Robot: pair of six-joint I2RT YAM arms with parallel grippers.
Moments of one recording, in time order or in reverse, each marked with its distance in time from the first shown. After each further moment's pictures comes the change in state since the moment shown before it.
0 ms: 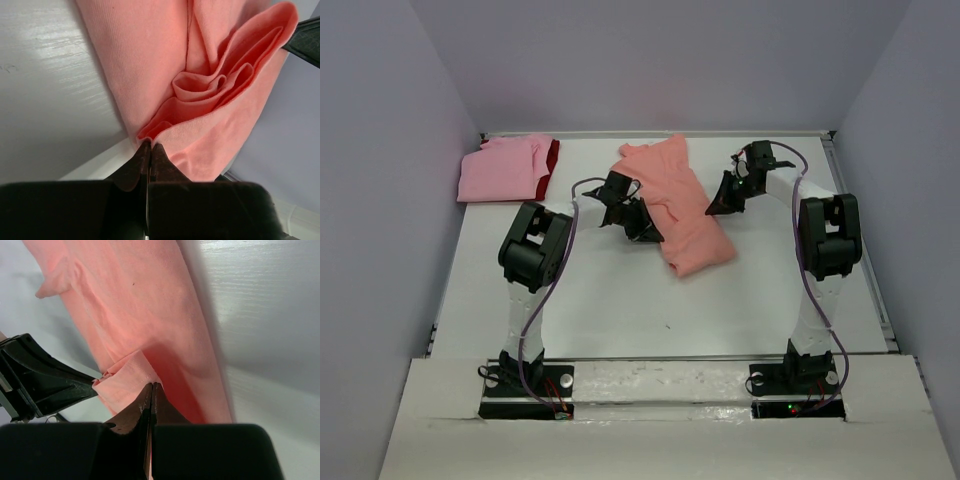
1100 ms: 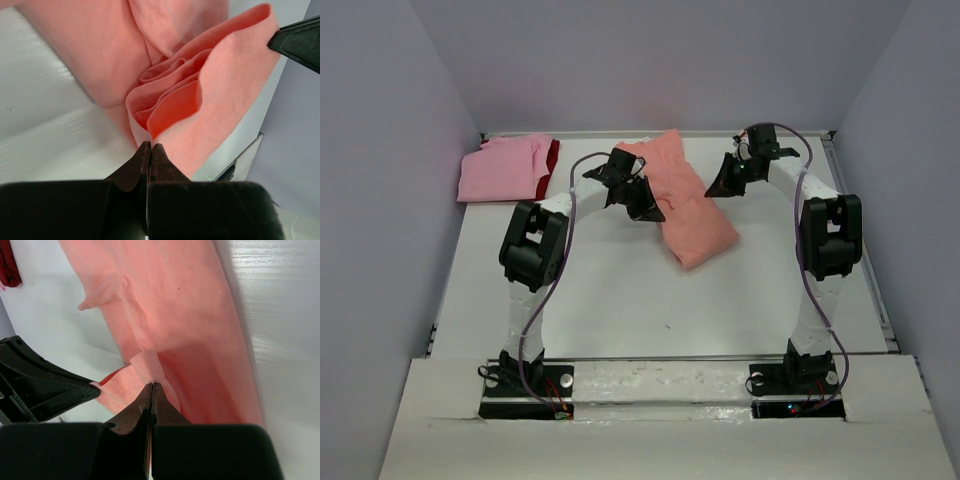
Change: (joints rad) left arm 0.000 0.008 0.231 -0.187 -0.084 0.101; right arm 0.000 0.000 0.135 -0.020 0.002 0.003
